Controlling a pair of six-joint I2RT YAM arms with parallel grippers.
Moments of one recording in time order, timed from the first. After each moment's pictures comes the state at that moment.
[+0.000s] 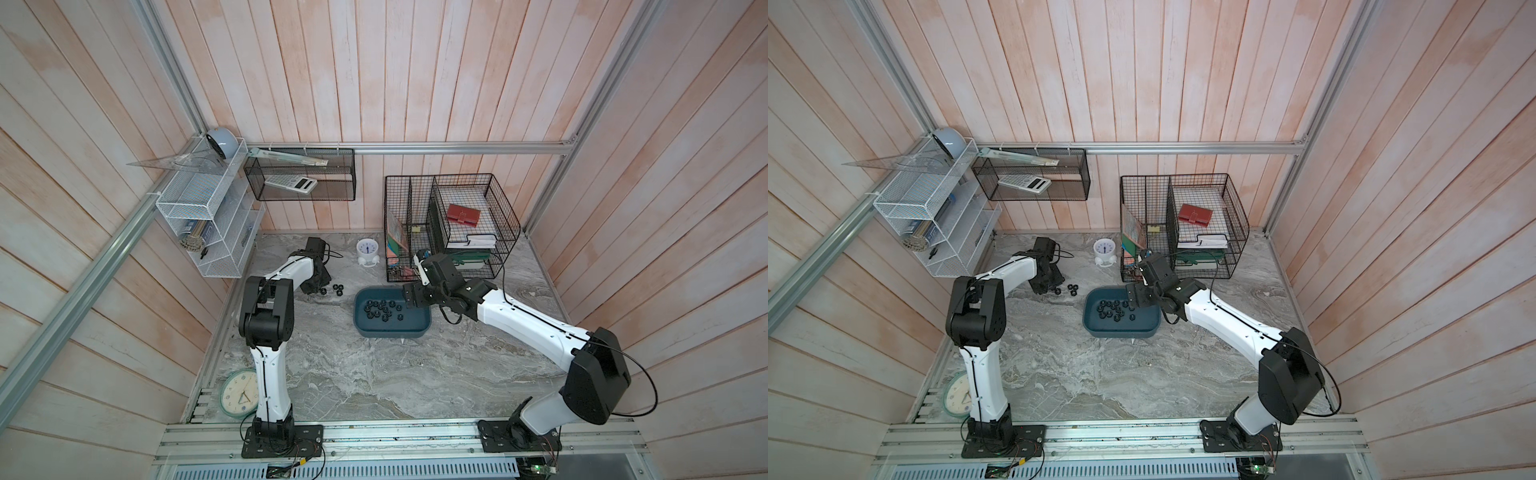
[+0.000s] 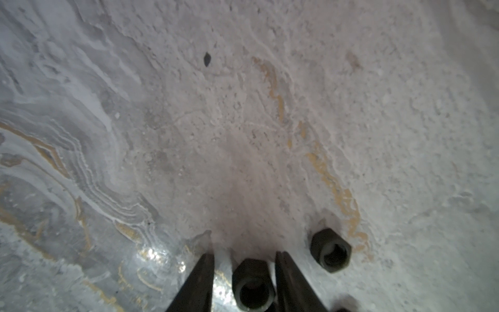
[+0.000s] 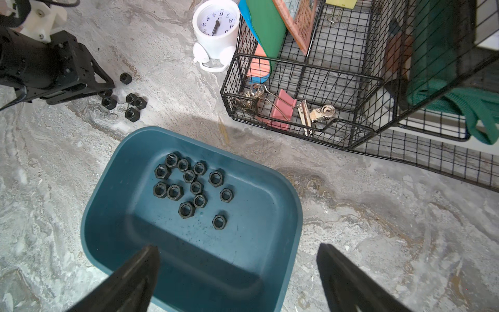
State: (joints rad) left arm -0.11 2.13 1.55 -0.64 -0.15 -0.62; right arm 0.72 1.54 1.22 -0.50 0.14 0.32
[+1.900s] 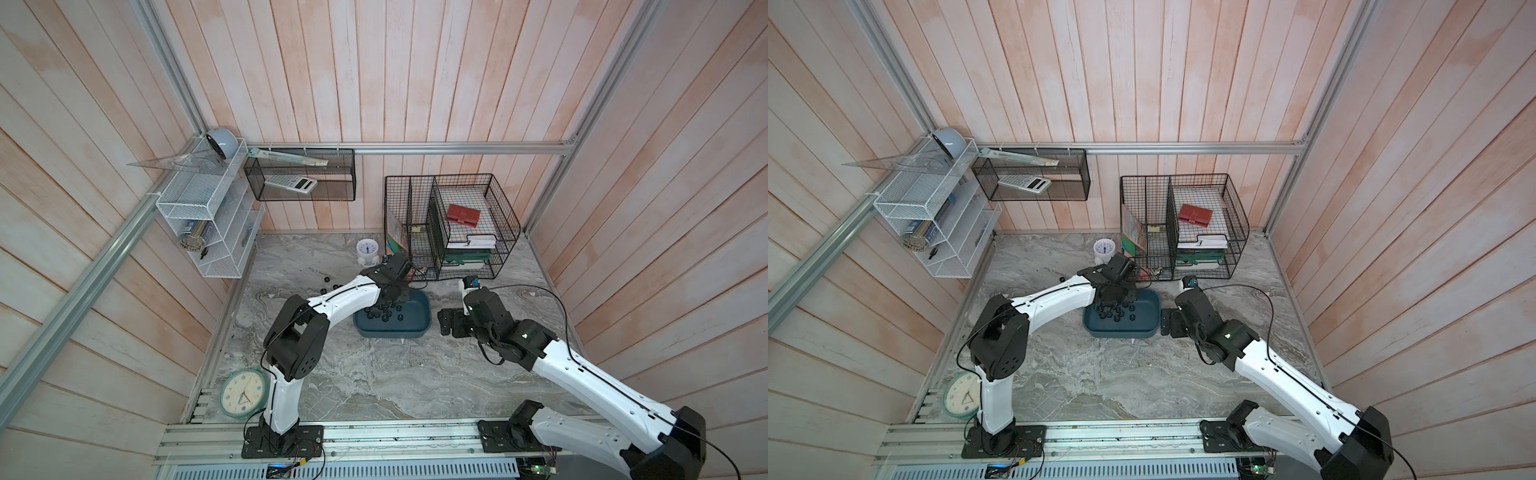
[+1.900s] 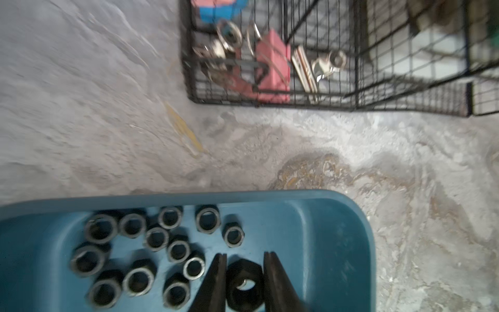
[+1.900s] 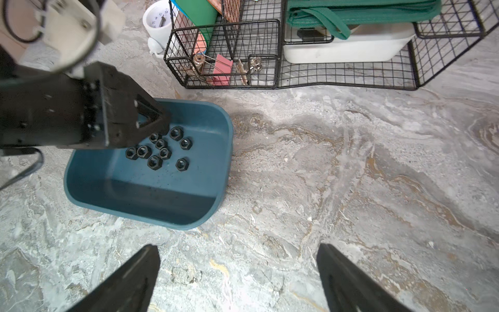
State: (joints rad) left arm -0.71 2.02 1.55 -0.57 -0.07 -0.72; right arm 0.72 1.00 0.84 -0.62 0.26 0.50
